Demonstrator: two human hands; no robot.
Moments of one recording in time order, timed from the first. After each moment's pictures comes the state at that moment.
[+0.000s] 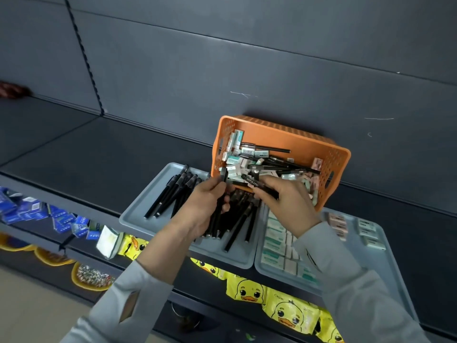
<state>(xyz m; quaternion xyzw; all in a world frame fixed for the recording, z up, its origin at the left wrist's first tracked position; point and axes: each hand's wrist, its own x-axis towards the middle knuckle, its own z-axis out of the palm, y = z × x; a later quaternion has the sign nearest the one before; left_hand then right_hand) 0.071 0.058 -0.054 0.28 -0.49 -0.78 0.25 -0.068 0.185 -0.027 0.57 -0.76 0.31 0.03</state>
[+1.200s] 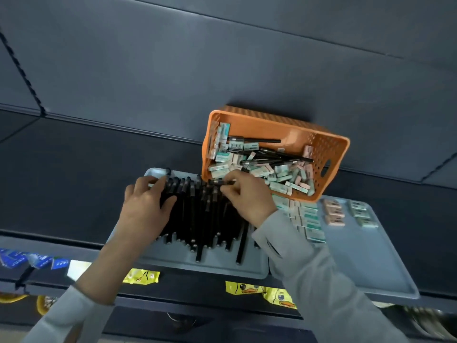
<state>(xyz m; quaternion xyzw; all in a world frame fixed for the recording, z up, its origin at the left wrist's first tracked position) 0.120 -0.052 -0.108 0.31 -0.90 -0.14 0.26 -0.037 0.099 -0.052 0.40 -0.87 0.27 -0.09</state>
